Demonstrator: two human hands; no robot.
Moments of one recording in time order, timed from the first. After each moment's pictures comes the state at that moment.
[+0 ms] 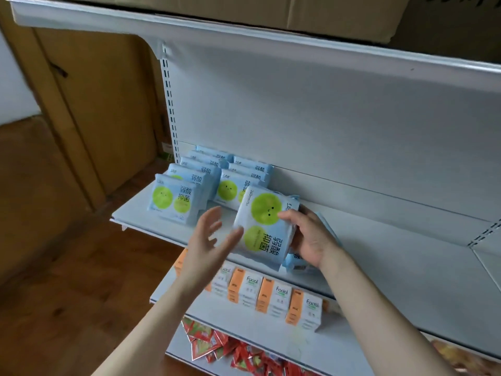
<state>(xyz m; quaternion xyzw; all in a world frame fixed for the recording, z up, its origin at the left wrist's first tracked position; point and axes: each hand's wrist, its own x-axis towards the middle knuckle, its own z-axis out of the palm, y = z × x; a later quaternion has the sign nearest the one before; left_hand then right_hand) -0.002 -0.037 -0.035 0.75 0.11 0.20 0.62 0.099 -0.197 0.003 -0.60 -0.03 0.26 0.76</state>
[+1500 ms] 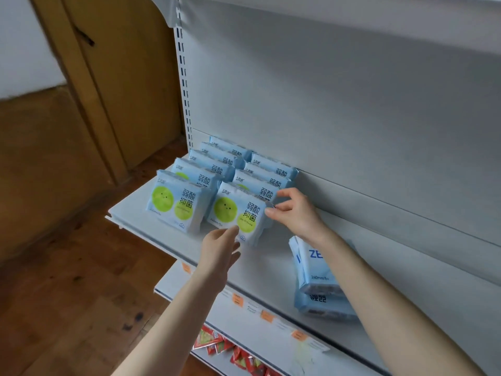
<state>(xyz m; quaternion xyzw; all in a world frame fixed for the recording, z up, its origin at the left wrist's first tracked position) 0.090 -0.037 -0.050 0.49 0.40 0.11 0.77 0.206 -0.139 -0.024 -0.84 -0.19 0.19 0.47</state>
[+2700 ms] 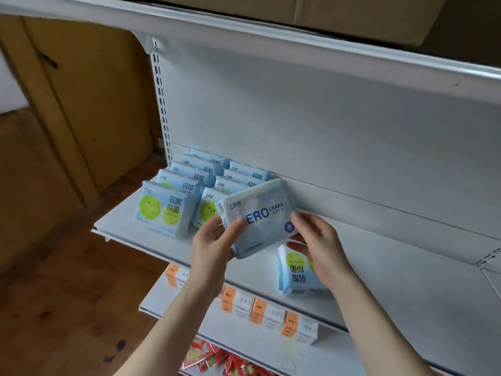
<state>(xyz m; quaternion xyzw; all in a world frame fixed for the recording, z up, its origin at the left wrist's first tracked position) 0.046 -0.059 -0.014 0.53 0.15 0.20 0.81 0.123 -0.209 -0.005 -0.71 -0.06 0.10 0.70</state>
